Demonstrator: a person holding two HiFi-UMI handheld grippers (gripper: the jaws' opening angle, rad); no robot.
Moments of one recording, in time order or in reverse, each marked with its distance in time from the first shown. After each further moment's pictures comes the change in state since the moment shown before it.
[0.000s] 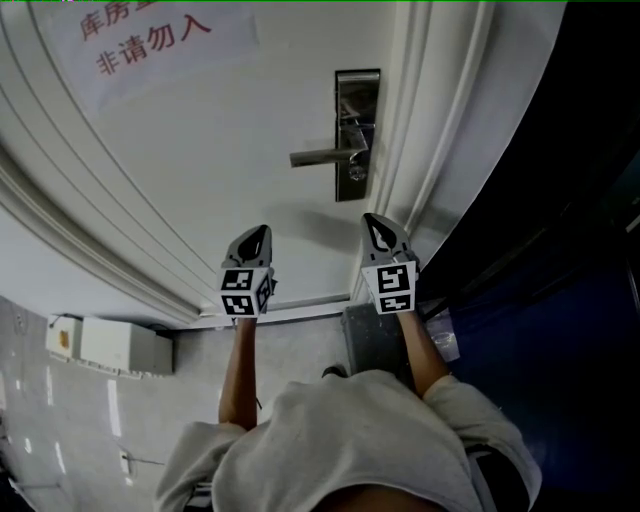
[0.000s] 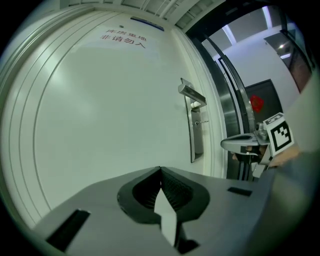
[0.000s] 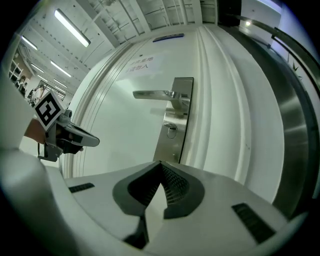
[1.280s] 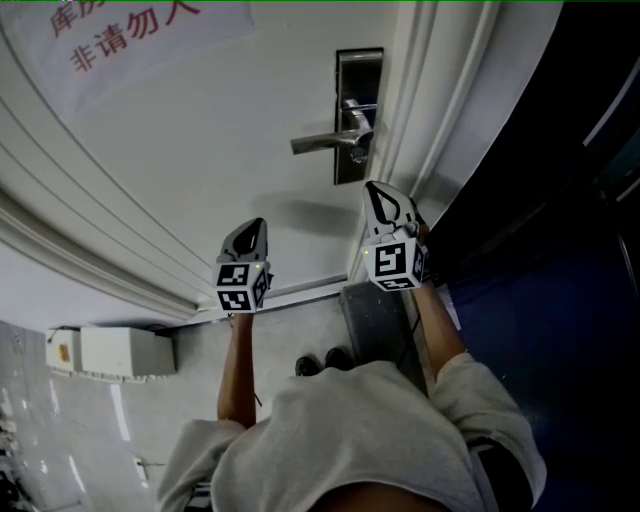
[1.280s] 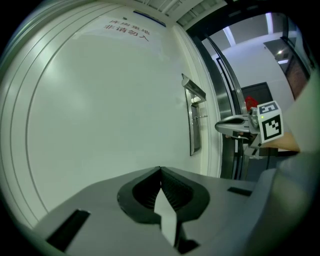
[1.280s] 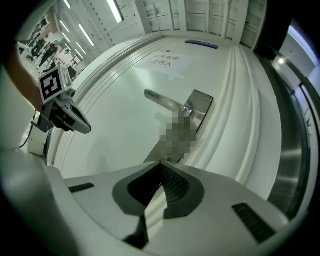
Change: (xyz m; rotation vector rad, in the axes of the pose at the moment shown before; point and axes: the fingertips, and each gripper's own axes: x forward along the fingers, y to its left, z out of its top) left arm 0.005 0.015 -0.016 0.004 0.034 -0.077; right arm 0.014 -0.005 0.035 -0.371 0.026 -0.088
